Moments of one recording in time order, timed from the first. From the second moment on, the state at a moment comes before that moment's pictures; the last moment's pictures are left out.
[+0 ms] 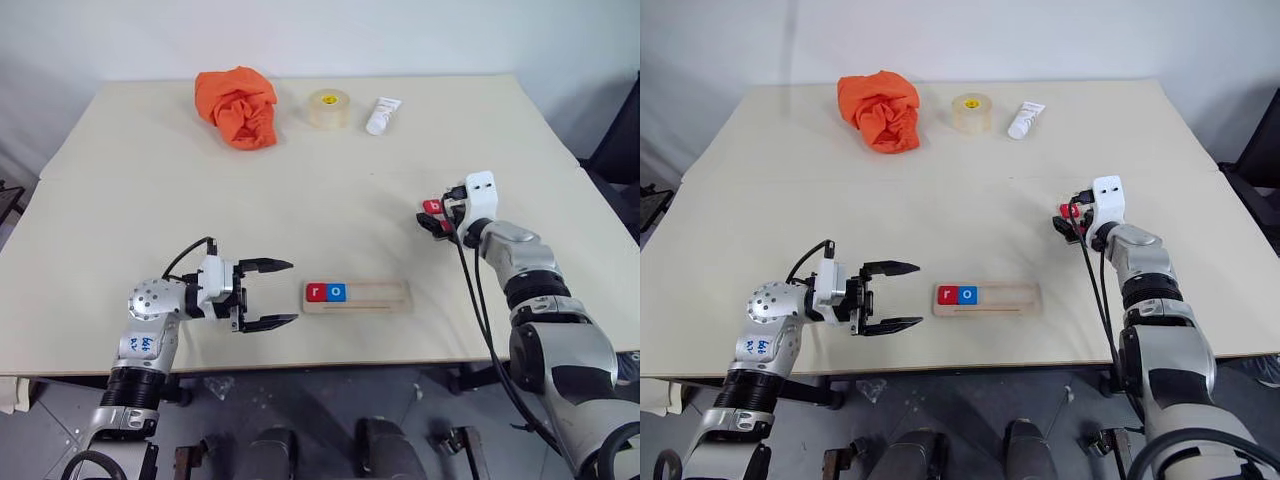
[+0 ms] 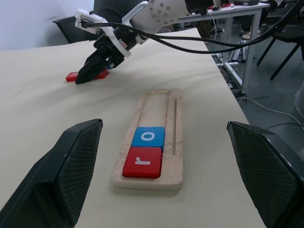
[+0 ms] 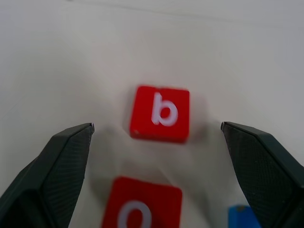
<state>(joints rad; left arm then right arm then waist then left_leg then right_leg) -0.39 0.47 0.03 0.24 -0.39 -0.20 -1.30 -1.04 -0.46 -0.11 1.13 0.12 0.19 0.48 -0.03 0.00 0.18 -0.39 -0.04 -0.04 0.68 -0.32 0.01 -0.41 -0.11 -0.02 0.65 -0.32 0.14</state>
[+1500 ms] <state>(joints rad) -0.51 0.49 0.03 0.48 -0.40 -0.26 -1.43 -0.01 -0.32 -0.37 -0.67 0.41 1.11 0.21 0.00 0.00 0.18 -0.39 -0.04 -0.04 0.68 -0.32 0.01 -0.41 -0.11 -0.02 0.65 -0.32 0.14</state>
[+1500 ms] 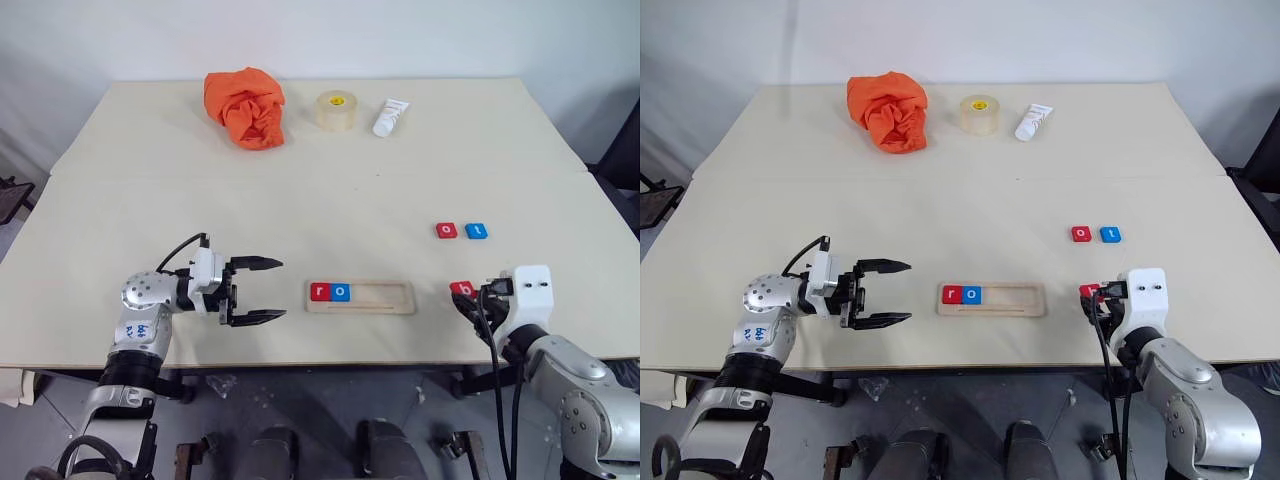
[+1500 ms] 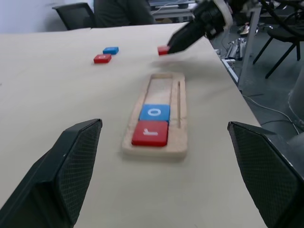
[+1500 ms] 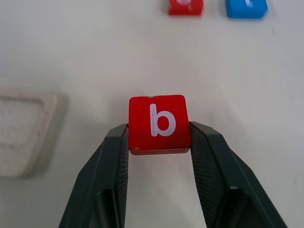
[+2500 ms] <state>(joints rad) -0.50 0.47 0.01 0.47 -0.40 -0.26 -1.50 -0.24 -1.07 -0.05 -0.10 0.34 0.56 1.09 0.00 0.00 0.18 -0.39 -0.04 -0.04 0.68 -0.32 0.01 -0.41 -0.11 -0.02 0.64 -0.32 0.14</state>
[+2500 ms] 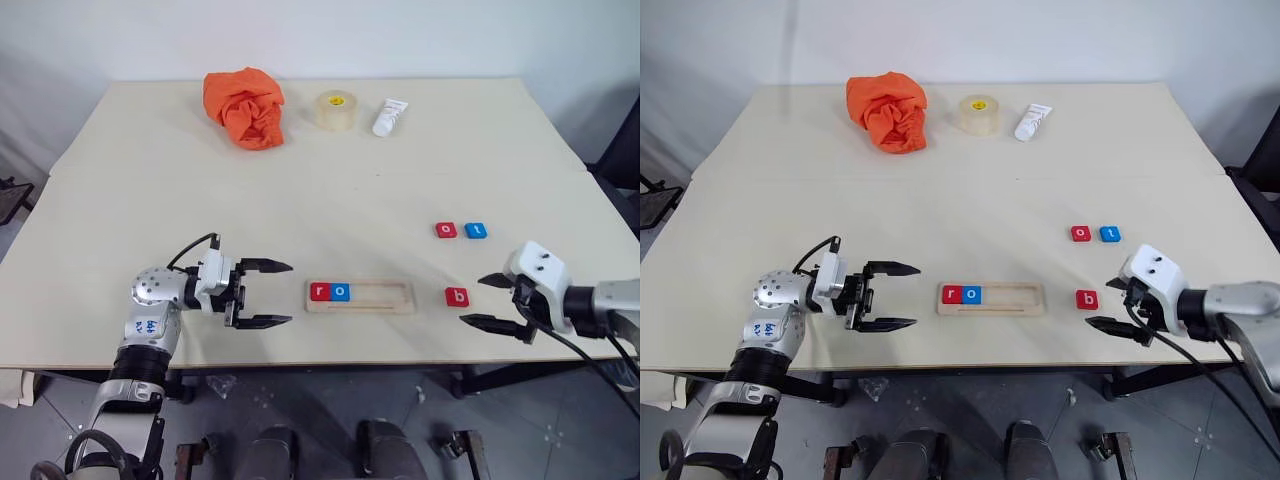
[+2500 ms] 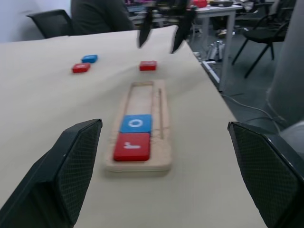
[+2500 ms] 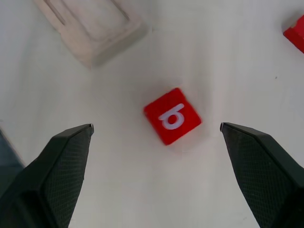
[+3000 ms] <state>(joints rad) -0.46 0.47 0.00 0.42 -0.40 -0.26 -1.48 -0.49 -1.01 0.15 0.22 0.17 0.37 1.27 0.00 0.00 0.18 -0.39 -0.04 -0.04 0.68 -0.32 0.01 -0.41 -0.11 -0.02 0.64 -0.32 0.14</state>
